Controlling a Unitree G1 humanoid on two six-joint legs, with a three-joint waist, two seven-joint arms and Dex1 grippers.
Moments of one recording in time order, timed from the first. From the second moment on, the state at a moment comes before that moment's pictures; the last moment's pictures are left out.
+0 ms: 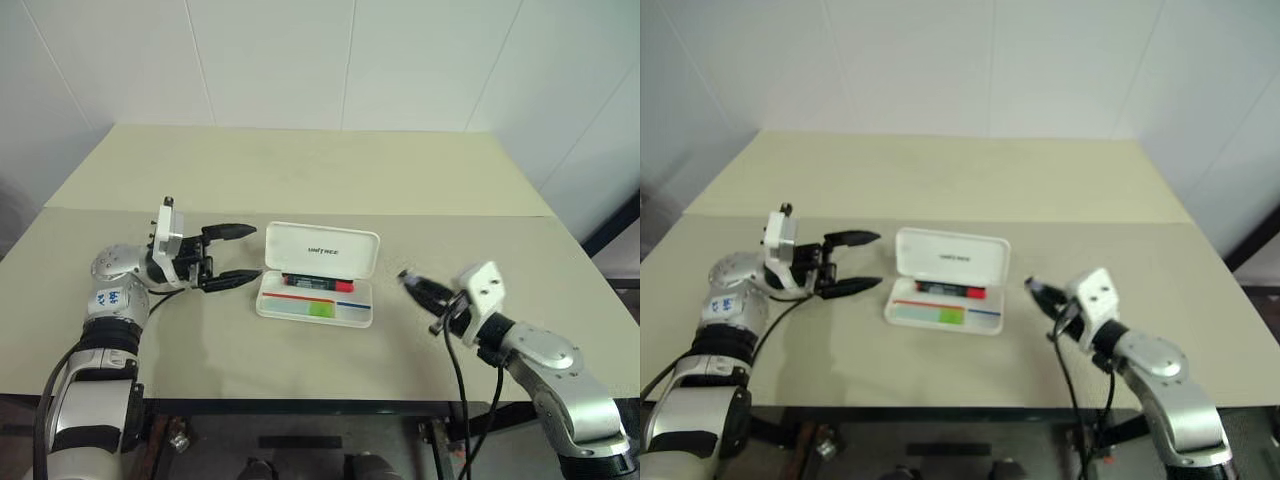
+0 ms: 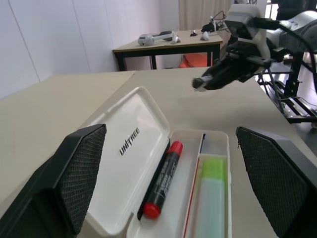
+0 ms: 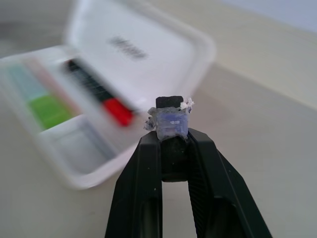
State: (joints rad) left arm -0.81 0.61 0.09 0.76 -0.52 -0.18 -1.50; right arm -0.15 -0.59 -0.03 -0.39 0.36 0.40 0.68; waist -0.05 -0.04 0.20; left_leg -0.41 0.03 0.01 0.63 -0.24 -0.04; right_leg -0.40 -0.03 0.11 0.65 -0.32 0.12
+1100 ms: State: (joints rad) left arm -0.81 0.60 0.07 0.80 -0.48 -0.25 -1.50; right arm -0.58 -0.51 0.22 0.23 0.21 0.12 1.13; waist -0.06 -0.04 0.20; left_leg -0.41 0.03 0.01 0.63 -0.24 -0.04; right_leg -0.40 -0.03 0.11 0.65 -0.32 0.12
